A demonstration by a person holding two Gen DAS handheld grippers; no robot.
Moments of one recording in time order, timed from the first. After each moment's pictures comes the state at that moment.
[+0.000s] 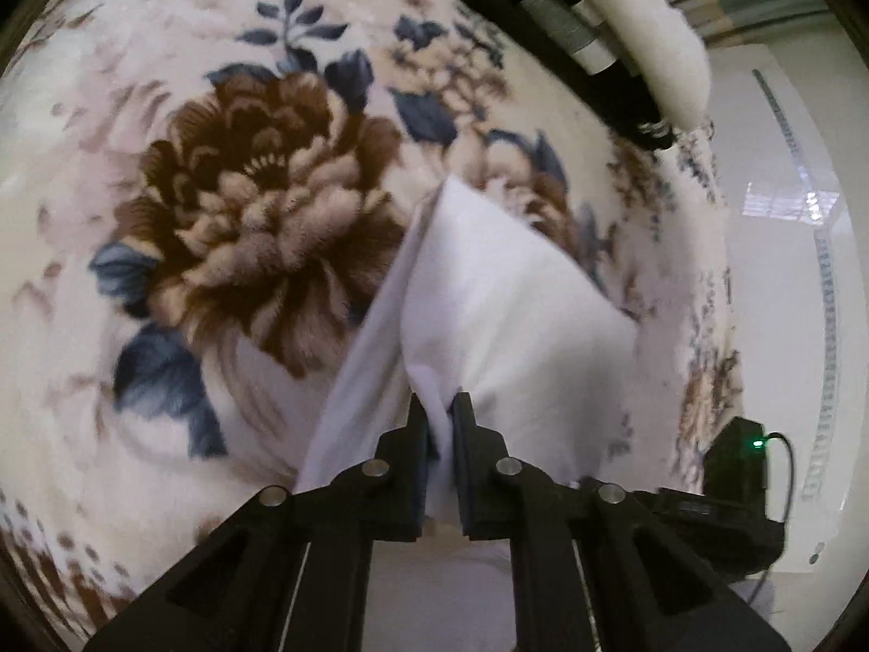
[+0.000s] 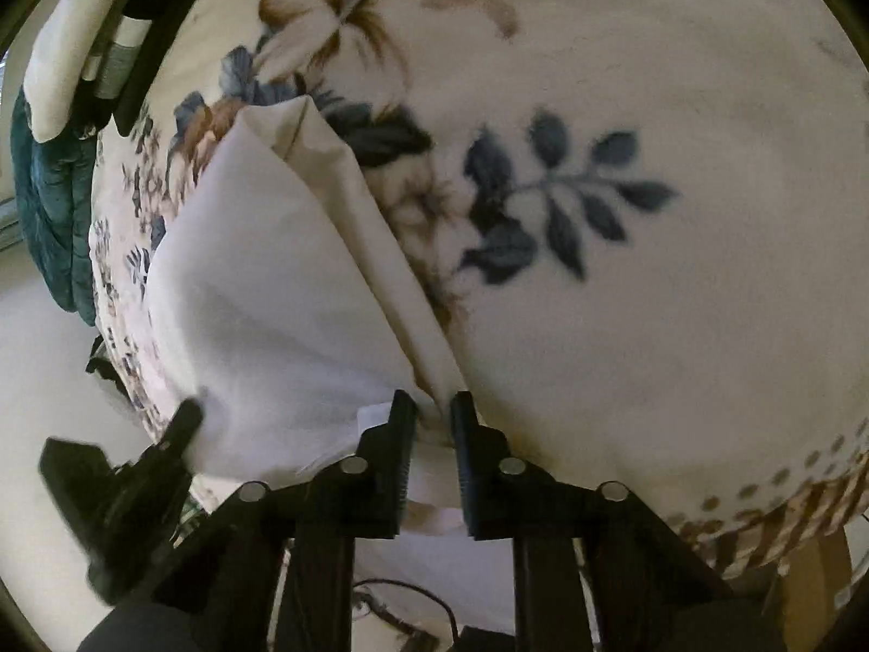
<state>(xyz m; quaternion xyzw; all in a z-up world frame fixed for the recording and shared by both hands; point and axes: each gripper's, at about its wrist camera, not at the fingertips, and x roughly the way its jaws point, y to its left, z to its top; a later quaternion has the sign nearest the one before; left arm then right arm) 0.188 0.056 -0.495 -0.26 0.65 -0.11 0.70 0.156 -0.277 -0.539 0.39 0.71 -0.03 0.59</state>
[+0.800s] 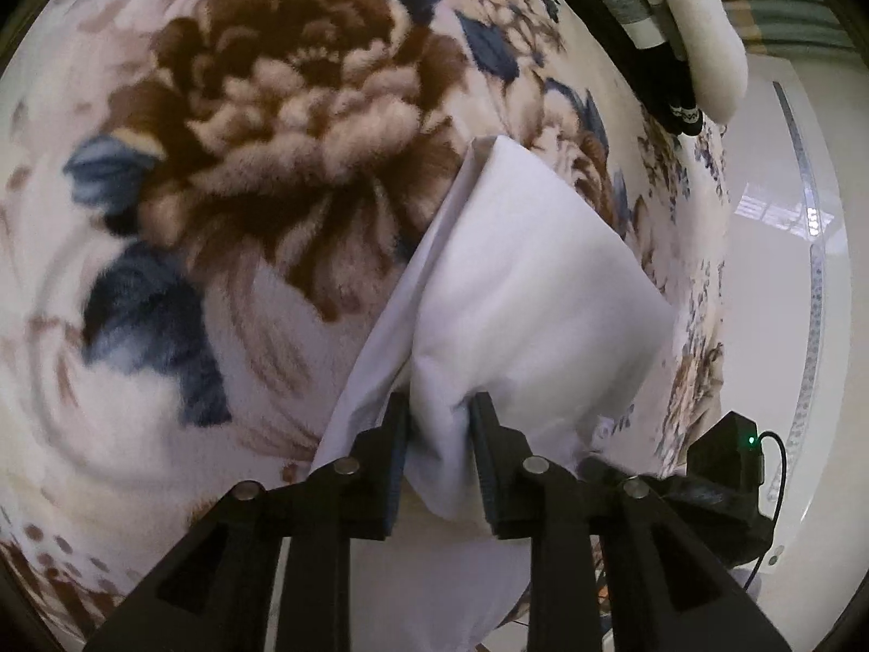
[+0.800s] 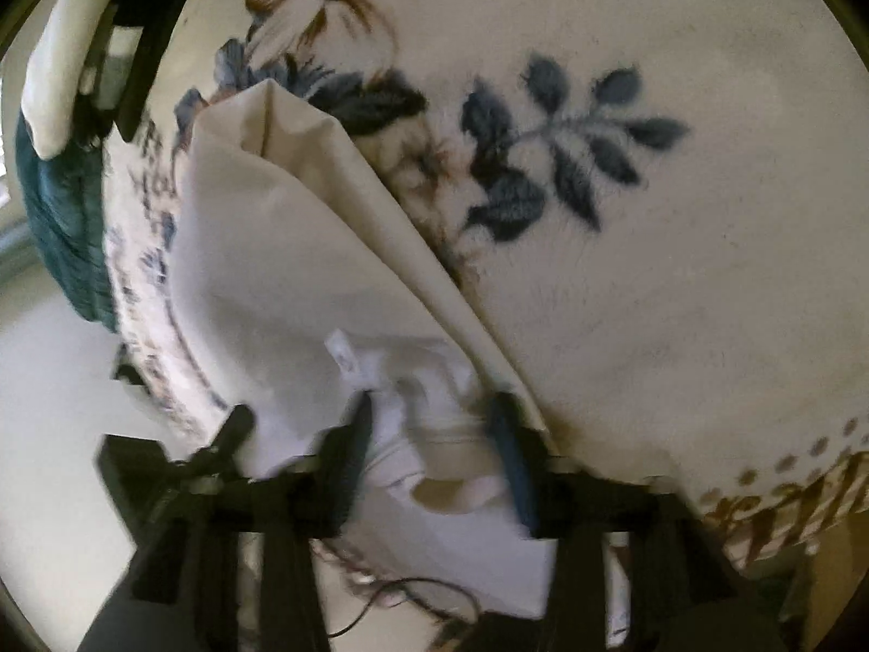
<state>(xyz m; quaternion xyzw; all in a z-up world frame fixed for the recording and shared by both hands) 0.181 0.075 -0.540 -0.31 0.69 -0.12 0.64 0.146 -0.275 -0.540 0.41 0.71 -0.02 0.57</state>
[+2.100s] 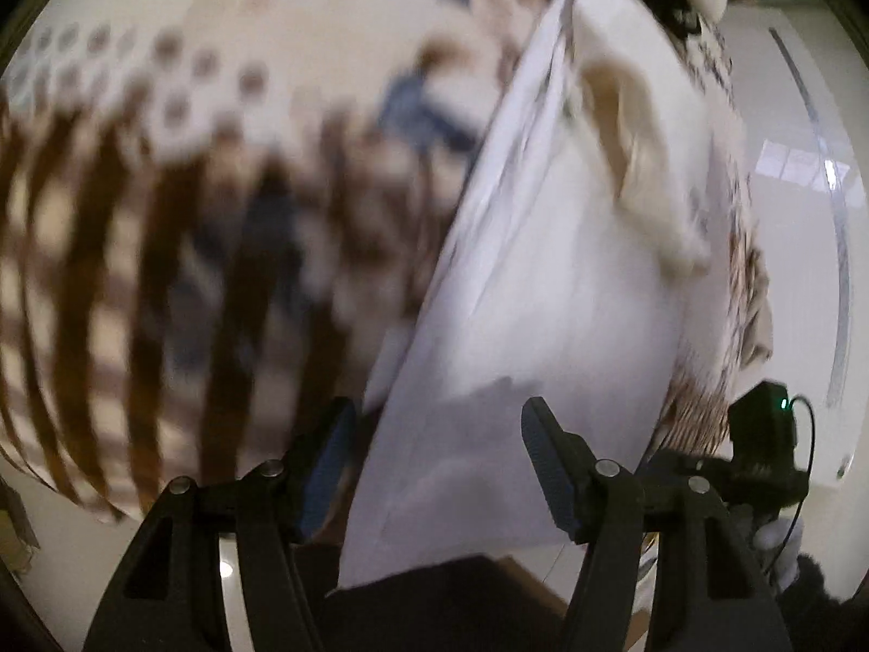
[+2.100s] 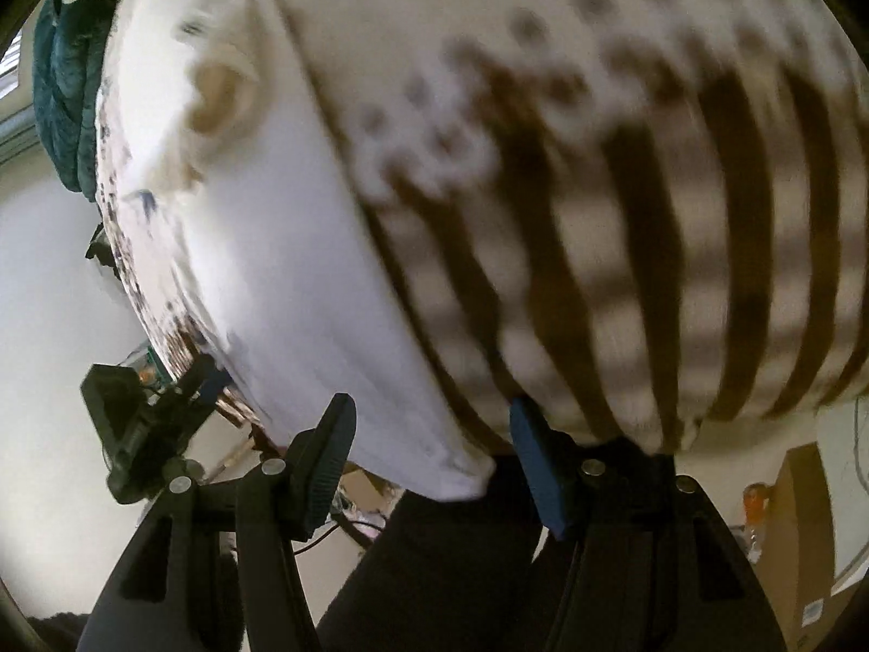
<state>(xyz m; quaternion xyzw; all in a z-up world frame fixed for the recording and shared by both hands) -0.019 0.104 -0.548 -0.25 0.71 -0.11 0.65 -0.076 -0.279 -0.568 0.37 0.76 0.08 0.52</state>
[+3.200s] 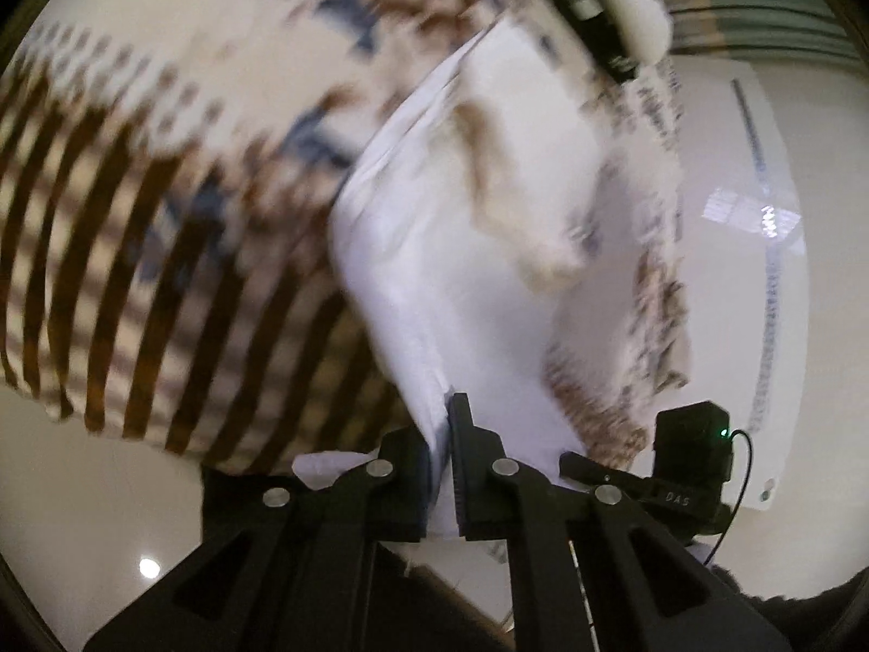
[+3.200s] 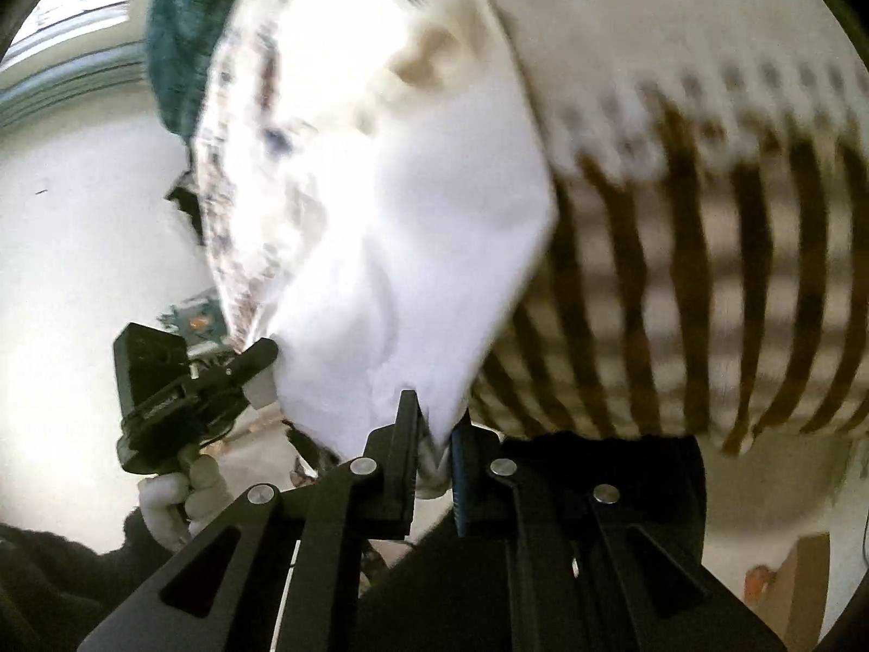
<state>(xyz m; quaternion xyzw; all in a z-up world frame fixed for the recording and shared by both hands) -0.024 0.097 -0.460 -0.36 0.66 -0.13 0.65 -0.066 -0.269 -0.477 0.36 0.70 0.20 0.58</state>
